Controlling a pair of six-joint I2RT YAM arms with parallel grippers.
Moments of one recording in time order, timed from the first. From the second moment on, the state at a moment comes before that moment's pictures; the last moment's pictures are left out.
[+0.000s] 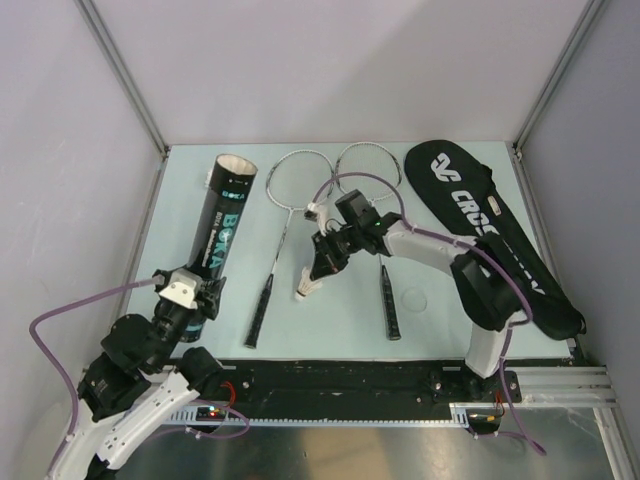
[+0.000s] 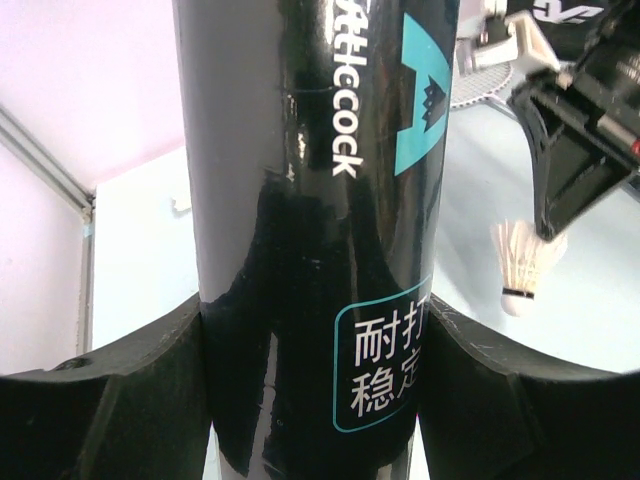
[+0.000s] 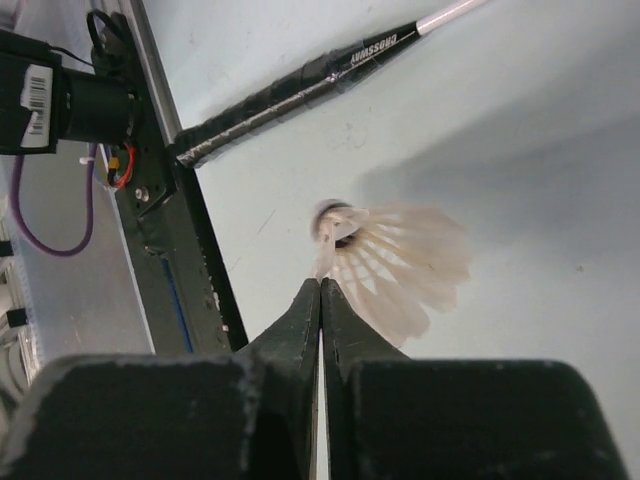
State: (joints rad) left arm -0.76 0.05 0.67 -0.65 -0.41 0.22; right arm 0.72 1.88 1.28 -0.27 -0.76 0.11
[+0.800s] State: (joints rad) left arm -0.76 0.19 0.65 -0.66 0.10 0.45; right arm 0.61 0.77 1.20 -0.36 -0.26 0.26
